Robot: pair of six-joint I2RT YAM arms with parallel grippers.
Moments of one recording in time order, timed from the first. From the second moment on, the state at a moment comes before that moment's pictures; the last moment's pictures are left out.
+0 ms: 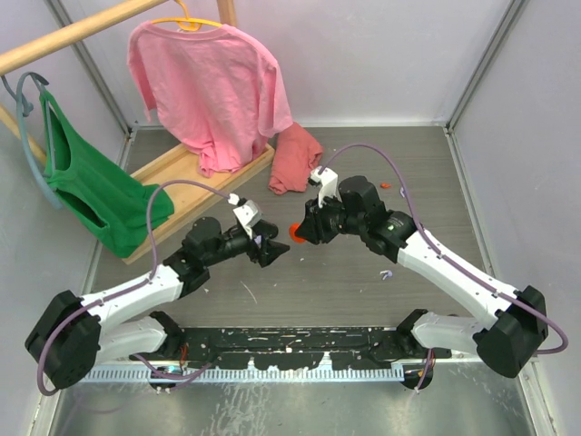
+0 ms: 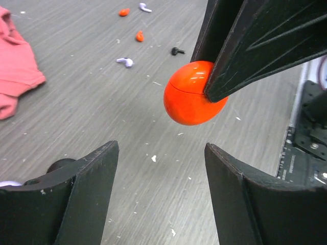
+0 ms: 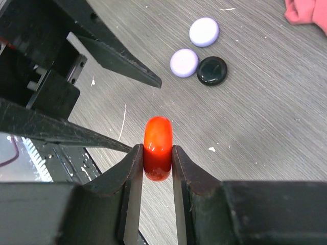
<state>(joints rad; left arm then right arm) -0.72 1.09 0.47 0.49 0.34 -0.11 0.70 1.17 0.97 -0.34 -0.31 0.23</state>
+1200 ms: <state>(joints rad) -0.62 1.25 0.47 0.92 0.93 -0.56 0.70 1.12 1.01 -0.39 -0.67 -0.03</state>
